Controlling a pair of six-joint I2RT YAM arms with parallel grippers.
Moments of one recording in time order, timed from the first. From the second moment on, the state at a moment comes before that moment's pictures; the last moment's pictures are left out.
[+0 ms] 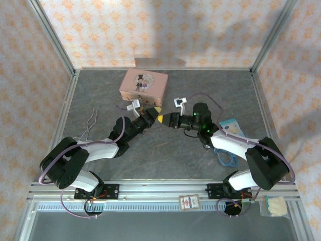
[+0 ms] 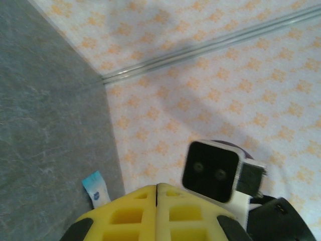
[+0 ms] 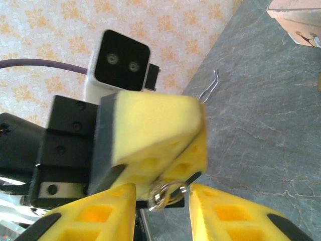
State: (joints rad) left arm -0.61 1.45 0.50 1.04 0.17 -1.29; right arm 0.58 1.41 0.67 0.57 -0.71 0.79
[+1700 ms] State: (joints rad) left arm -0.60 1.33 0.59 0.58 0.08 -1.39; right arm 0.93 1.34 0.72 0.28 0.39 -0.12
